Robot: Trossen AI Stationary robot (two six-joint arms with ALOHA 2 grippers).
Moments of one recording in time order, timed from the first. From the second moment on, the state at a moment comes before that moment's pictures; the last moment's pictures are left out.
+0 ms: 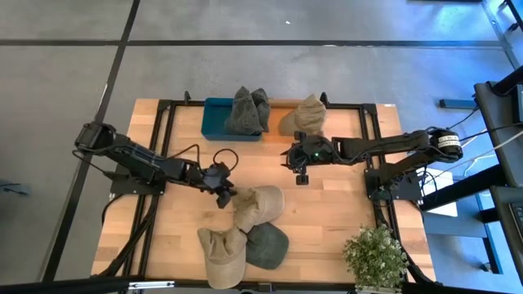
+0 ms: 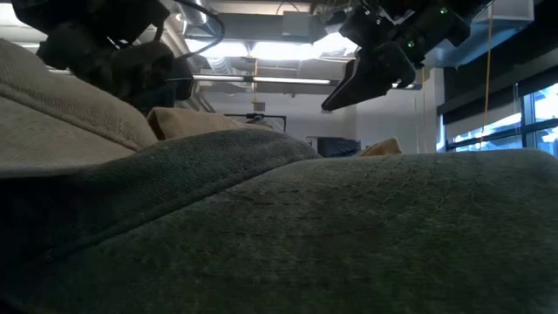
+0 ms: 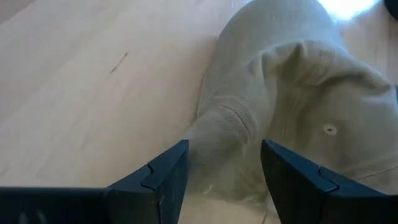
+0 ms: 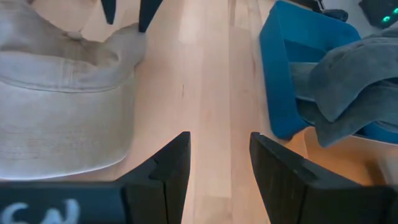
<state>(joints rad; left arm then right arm) -0.19 1.35 0.49 0.10 -0.17 -0.76 -0.06 1.38 0.83 -0.08 0.10 -0.30</state>
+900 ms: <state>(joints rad) -0.04 1.42 0.49 0.39 0.03 -0.46 -0.08 1.37 0.83 -0.10 0.19 -0.37</state>
